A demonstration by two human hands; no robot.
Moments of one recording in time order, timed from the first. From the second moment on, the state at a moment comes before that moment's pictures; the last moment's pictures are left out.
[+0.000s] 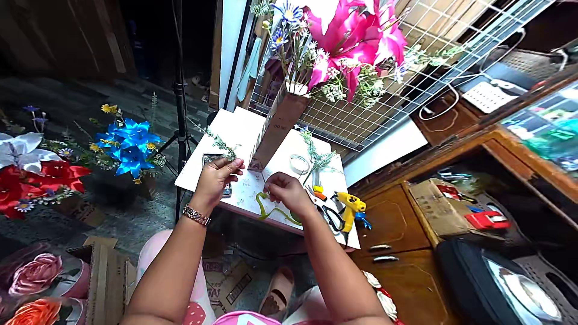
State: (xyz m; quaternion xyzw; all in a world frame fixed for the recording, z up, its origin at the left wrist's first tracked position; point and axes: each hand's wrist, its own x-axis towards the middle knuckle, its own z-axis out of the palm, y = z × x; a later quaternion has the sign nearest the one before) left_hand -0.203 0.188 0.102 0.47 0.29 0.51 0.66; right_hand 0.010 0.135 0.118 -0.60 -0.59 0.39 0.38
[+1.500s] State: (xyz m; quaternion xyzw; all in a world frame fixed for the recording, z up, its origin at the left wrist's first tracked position) left_hand -0.200 0.196 0.102 0.44 0.16 0.48 0.74; right_hand -0.044 0.114 0.142 -0.54 -0.66 0.27 0.44
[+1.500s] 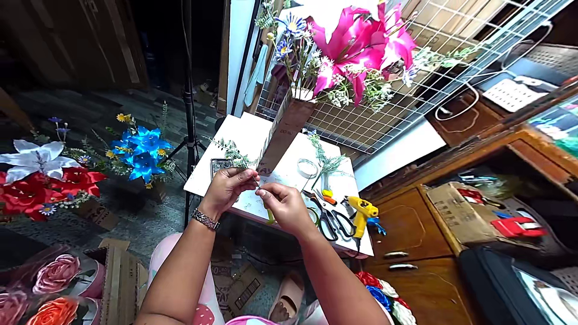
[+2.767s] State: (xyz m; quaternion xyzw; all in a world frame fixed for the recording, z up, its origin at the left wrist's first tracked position) left_hand -0.185 0.212 0.087 0.44 0.25 0.51 0.70; right_hand 0.176 0.106 0.592 -0.68 -0.37 -0.21 0.60
